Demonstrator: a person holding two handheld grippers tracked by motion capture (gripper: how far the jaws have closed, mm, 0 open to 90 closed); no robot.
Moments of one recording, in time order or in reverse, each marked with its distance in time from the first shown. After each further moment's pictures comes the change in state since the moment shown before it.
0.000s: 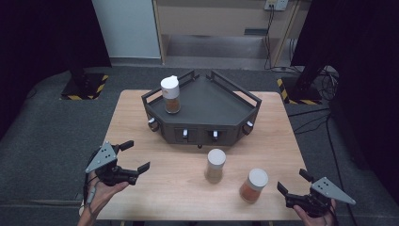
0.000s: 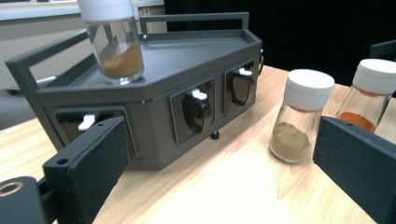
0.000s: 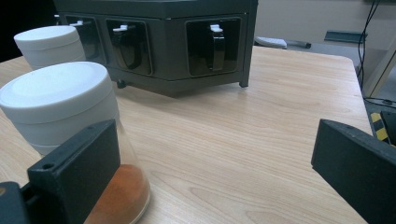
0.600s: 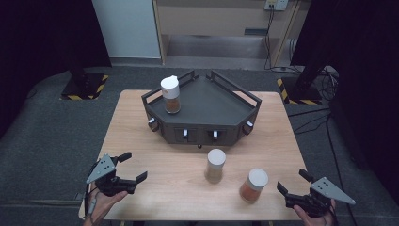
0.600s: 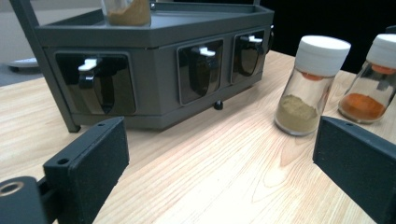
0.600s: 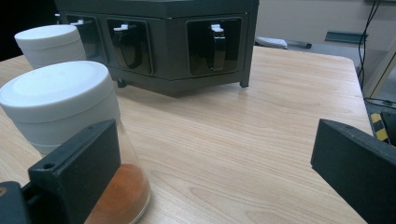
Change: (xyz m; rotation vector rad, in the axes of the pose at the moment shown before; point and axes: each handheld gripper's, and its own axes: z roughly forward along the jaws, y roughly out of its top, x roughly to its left) left arm -0.003 -0.043 -0.004 0.026 0.029 -0.064; right arm 0.000 0.000 0.000 0.001 0.002 -0.004
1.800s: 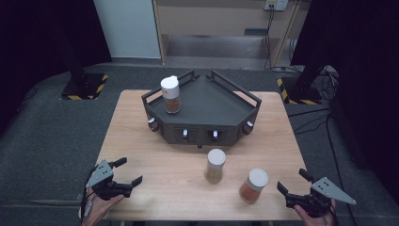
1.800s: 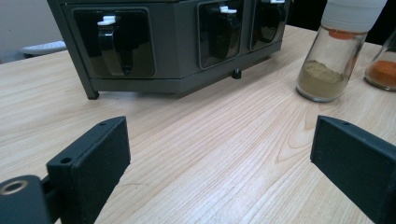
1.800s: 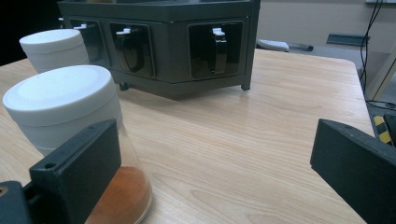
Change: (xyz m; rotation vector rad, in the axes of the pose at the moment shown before) left arm 0.007 -0.021 -0.007 0.051 0.037 0.026; right arm -0.002 -0.001 0.000 -0.011 0.007 0.005
